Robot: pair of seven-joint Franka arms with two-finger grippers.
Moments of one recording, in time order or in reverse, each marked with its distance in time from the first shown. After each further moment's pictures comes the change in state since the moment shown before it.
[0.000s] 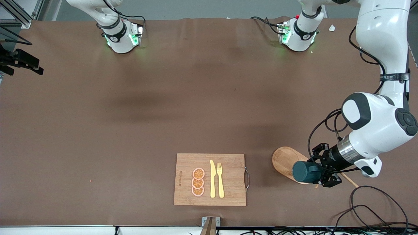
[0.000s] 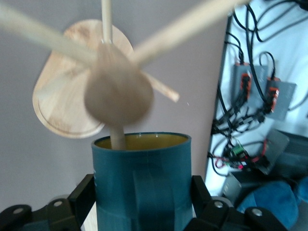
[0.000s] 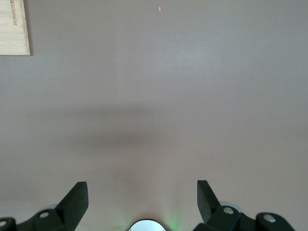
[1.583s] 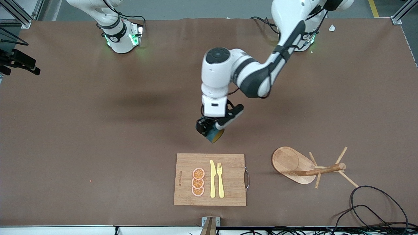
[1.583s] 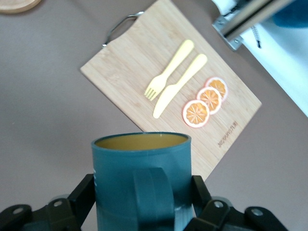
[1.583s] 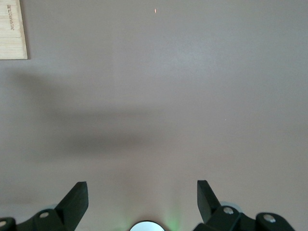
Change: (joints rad) left arm -0.575 0.061 -0.105 0.001 0.754 0.000 -0.239; right arm -0.010 0.000 -0.004 0.003 0.000 0.006 0.000
